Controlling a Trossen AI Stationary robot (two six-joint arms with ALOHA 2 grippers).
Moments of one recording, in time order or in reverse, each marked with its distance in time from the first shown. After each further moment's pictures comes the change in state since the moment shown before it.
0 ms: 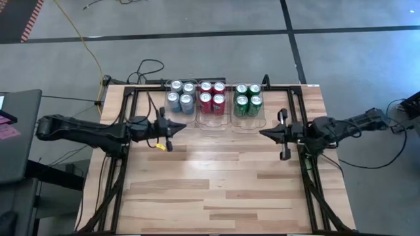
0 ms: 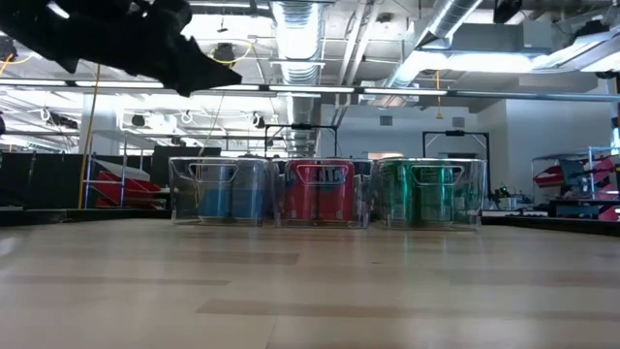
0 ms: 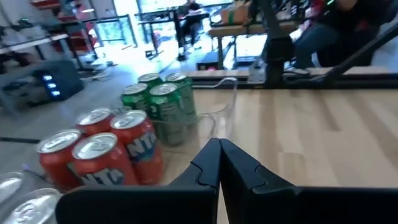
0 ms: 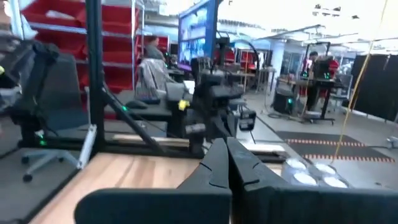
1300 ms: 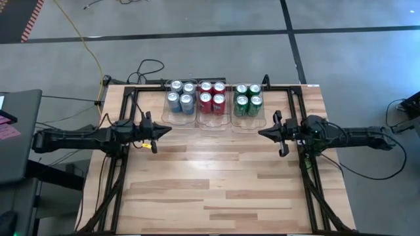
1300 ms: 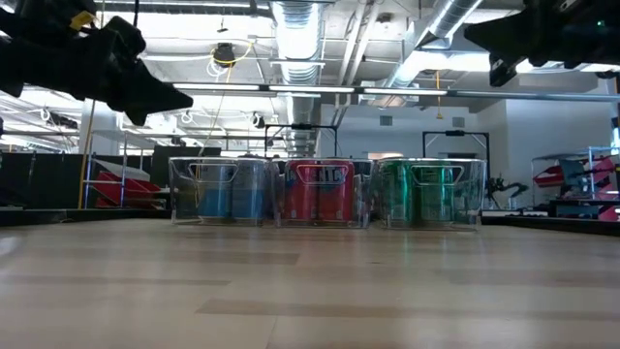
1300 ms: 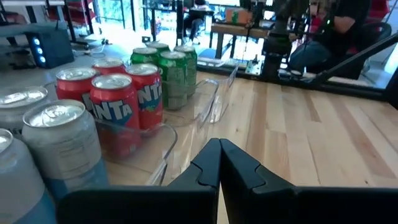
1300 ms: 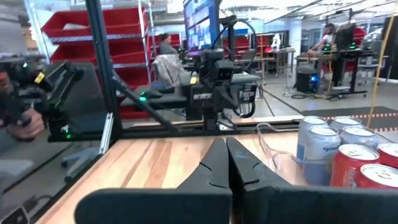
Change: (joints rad) left arm 0.075 -0.466 -0.236 -0.246 0.085 -0.181; right arm -0.351 -0.163 -0.276 0.093 -0.407 0.195
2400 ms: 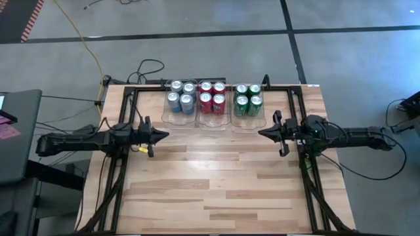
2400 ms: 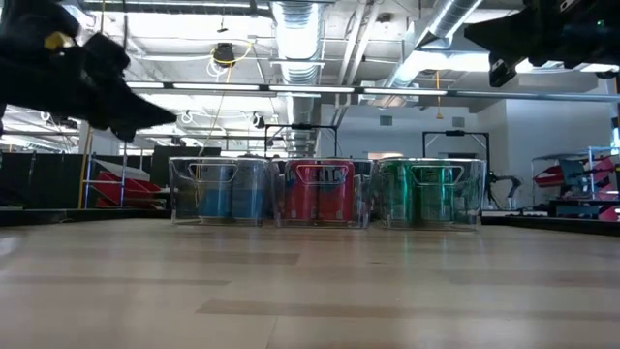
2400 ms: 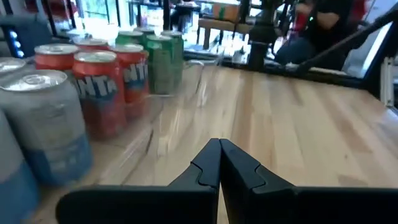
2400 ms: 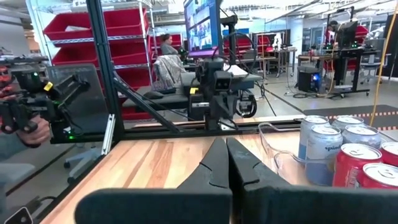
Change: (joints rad) left arm -0.011 -0.188 -0.106 -0.075 0.048 -0.017; right arm -0.008 -0.001 0.001 -0.007 -0.022 0.008
